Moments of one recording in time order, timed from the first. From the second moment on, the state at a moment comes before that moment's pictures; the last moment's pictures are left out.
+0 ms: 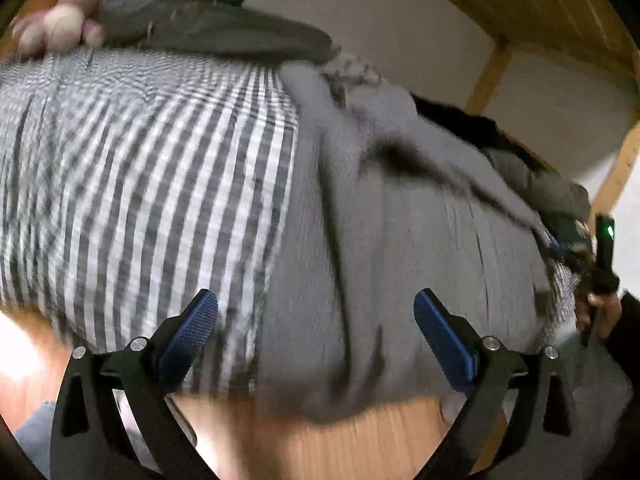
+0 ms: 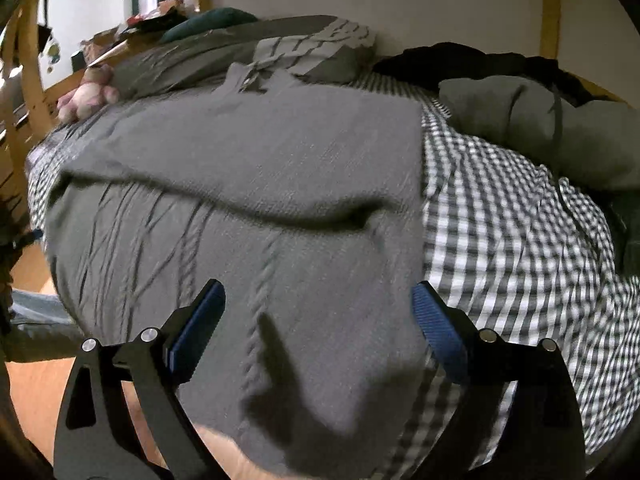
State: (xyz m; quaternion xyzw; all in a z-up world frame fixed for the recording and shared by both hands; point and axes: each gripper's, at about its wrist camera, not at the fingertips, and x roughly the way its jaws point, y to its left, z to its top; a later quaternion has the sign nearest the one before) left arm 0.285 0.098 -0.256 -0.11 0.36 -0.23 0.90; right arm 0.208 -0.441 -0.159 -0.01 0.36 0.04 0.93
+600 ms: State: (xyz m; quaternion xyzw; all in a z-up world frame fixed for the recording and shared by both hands) left arm 0.325 0.049 -0.417 -0.21 0.50 -0.28 0.80; right arm 0.106 -0.445 -0.236 -0.01 0.42 0.02 0.91
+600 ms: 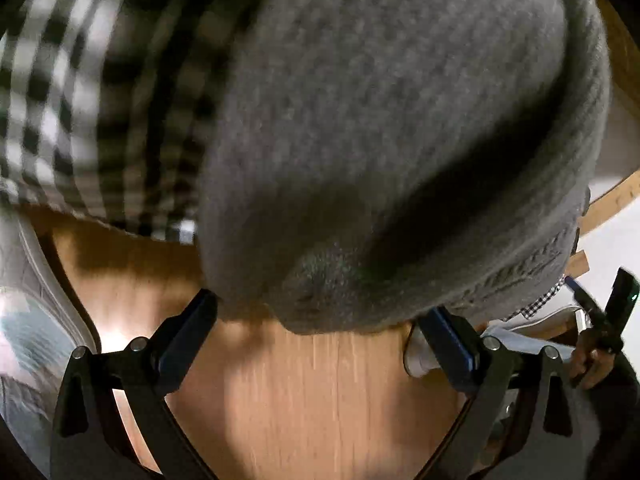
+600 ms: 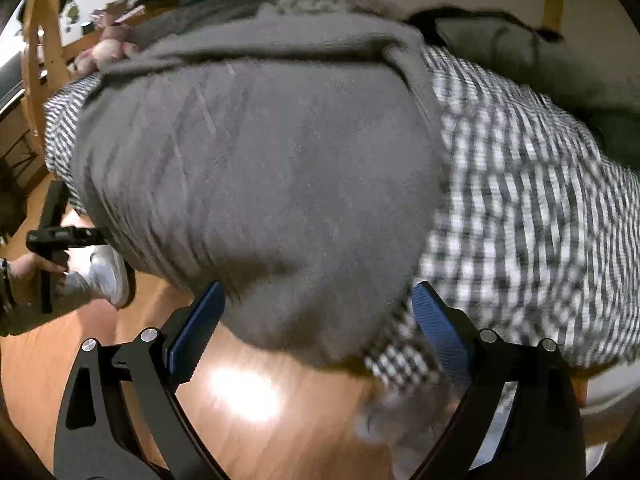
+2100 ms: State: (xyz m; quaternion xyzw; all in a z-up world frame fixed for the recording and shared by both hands) left arm 0.243 0.124 -0.297 -0.27 0.45 -0.27 0.81; right arm 0.079 -0.470 -0.230 0.42 0.30 0.45 0.73
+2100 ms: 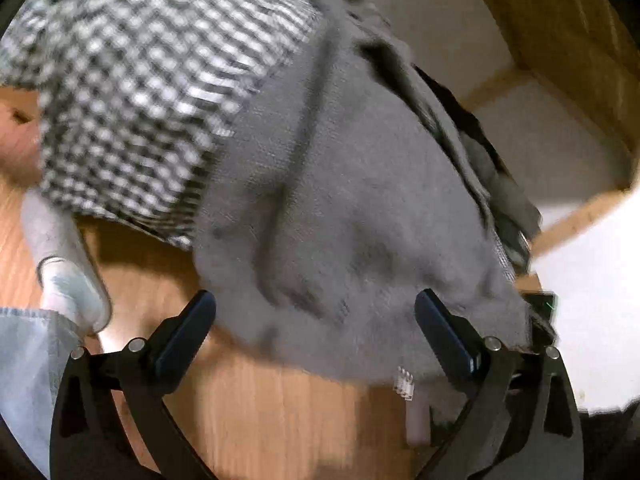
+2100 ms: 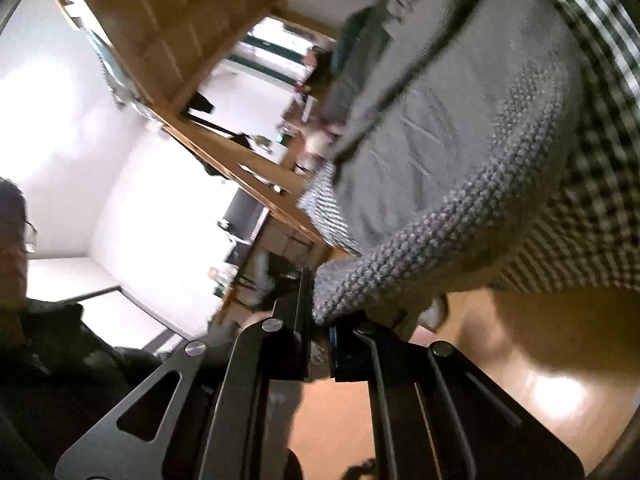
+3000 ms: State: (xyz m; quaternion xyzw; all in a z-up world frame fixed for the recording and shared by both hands) left arm 0.274 0.117 -0.417 -0.40 0.51 -0.47 0.59; right arm 0.092 -0.478 -0.153 0.42 0.23 0.49 0.73
